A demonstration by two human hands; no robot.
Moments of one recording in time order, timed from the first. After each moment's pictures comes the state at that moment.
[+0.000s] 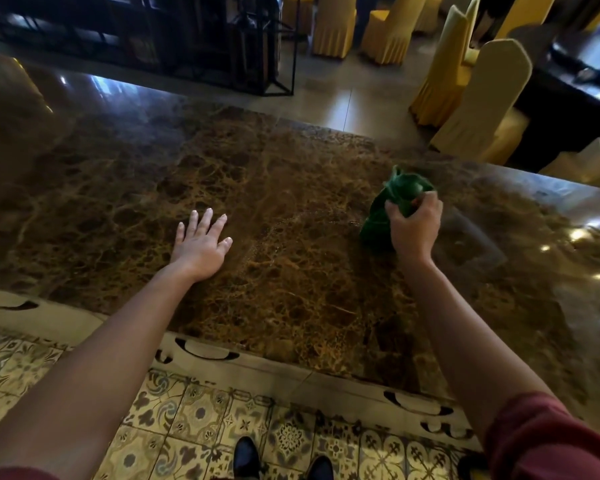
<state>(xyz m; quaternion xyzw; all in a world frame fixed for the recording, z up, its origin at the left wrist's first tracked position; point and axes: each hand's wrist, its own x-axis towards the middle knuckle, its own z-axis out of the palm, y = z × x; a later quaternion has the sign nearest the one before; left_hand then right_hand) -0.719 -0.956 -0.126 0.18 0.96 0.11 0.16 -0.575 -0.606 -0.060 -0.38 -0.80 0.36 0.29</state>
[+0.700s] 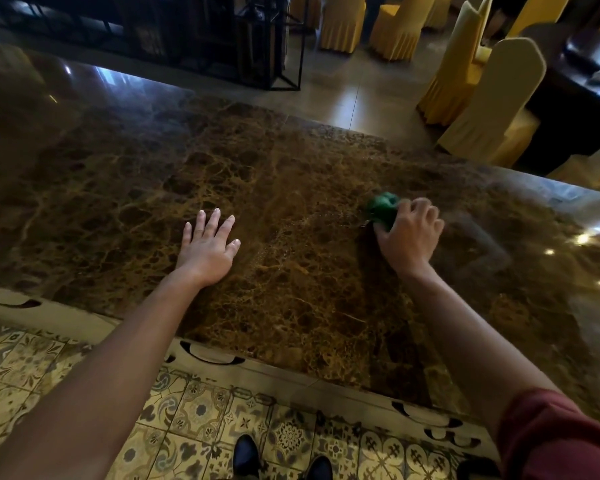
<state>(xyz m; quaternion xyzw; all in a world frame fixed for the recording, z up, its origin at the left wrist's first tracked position) -0.717 -0.956 -0.130 0.18 0.96 0.12 0.15 -0.595 -0.609 -0.086 -0.30 -0.94 0.01 0.16</state>
